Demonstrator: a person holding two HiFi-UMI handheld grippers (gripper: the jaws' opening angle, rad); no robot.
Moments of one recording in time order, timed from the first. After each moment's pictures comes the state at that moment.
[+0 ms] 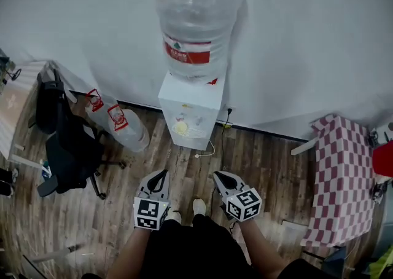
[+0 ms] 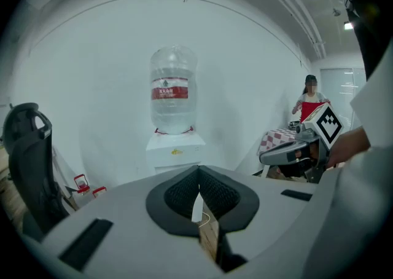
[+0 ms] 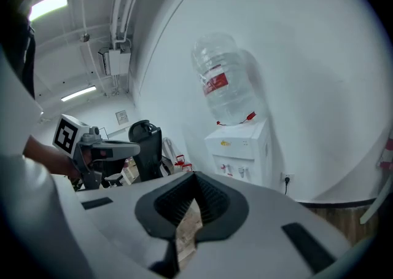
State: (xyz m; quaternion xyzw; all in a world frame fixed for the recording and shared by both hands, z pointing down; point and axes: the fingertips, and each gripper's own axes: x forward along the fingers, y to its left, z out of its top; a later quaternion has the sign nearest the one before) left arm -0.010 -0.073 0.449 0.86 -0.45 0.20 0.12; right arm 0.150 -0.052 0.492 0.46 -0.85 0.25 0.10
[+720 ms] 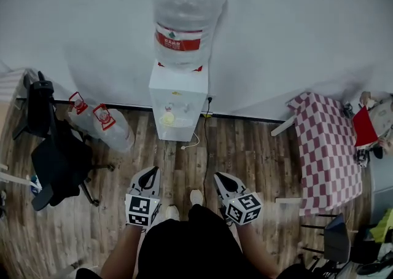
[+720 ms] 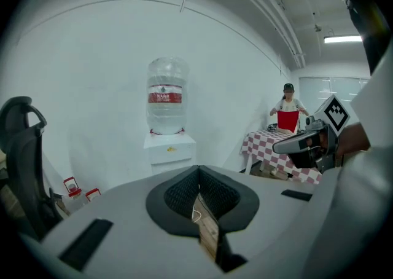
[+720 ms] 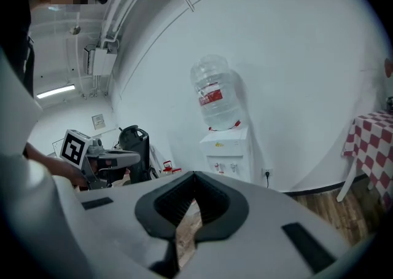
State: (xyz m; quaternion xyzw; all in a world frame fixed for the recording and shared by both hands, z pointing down) left arm -0.074 -0.025 0.445 0.90 -0.38 0.18 0.11; right arm 0.110 0.044 0.456 0.57 -0.78 0.24 0.08
